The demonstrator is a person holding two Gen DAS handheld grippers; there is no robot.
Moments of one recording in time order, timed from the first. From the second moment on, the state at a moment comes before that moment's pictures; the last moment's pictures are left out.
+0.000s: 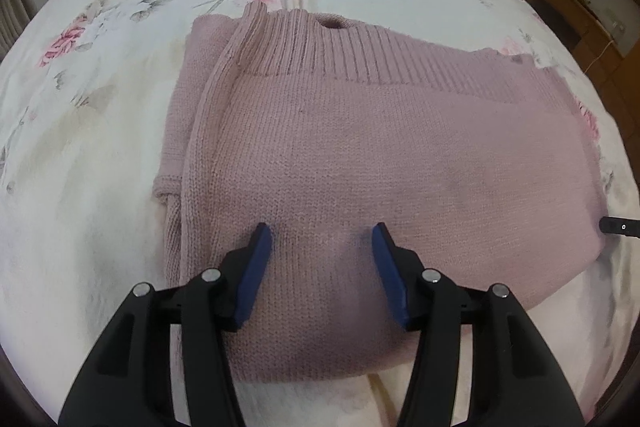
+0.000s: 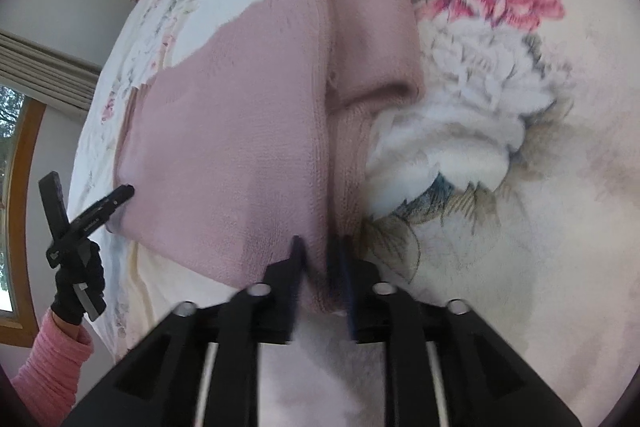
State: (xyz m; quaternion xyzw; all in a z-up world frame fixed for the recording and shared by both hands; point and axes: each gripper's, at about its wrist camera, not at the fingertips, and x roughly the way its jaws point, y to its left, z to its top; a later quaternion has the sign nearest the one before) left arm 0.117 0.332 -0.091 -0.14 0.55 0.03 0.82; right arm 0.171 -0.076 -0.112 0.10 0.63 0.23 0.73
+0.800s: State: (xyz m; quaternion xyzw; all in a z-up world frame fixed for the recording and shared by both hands) left arm 0.175 0.327 -0.097 -0.14 0.55 0.03 0.82; right arm 0.250 -0.096 -0.138 0.23 0.61 0.23 0.72
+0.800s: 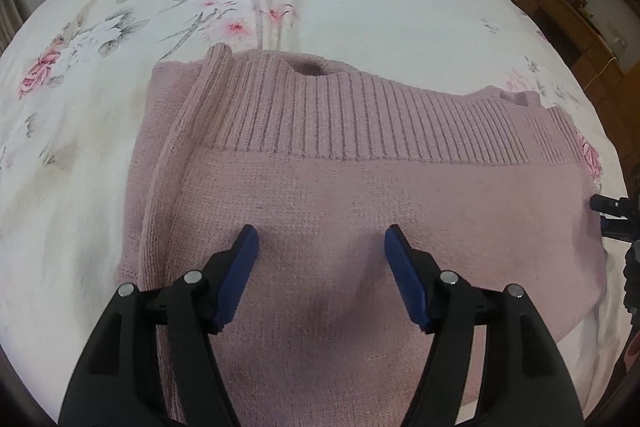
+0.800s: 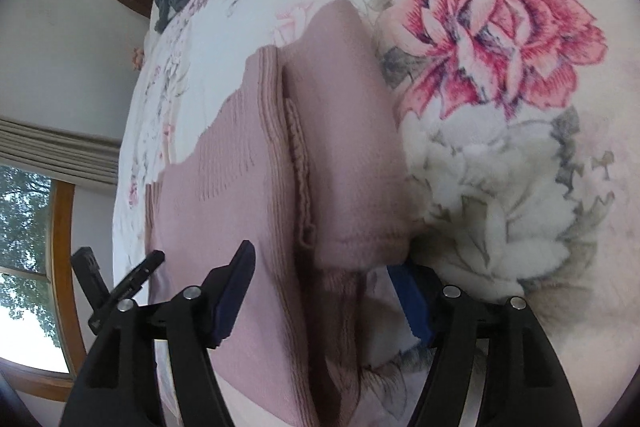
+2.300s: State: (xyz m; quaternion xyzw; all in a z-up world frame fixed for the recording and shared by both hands) left arm 0.138 0.365 -0.058 -0.22 0.51 0.00 0.83; right arm 0.228 0.123 -0.042 -0.06 0.57 0.28 0.77
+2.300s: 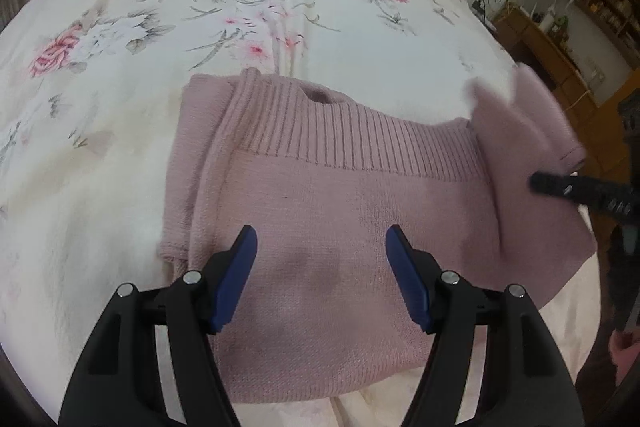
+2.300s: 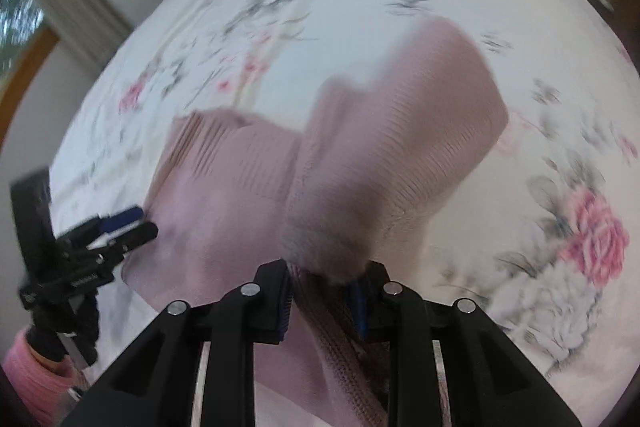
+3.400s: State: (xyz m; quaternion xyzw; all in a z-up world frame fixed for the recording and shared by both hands) left arm 0.195 0.310 -0.091 -0.42 0.51 -0.11 0.74; right arm 0.235 0.024 -0.055 0.07 0.60 0.24 0.76
